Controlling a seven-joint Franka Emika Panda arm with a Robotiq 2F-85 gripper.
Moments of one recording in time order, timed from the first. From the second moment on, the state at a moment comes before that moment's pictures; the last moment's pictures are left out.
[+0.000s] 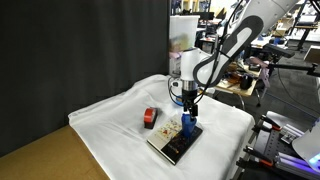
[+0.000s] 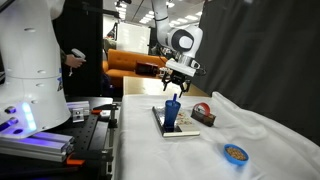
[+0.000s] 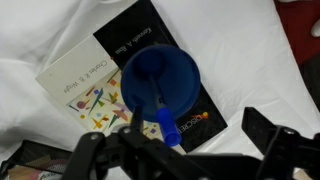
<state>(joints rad) 0.11 0.41 0.23 -2.21 0.01 2.52 -0.68</state>
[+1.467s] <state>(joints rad) 0.11 0.41 0.26 -2.19 0.01 2.52 -0.70</state>
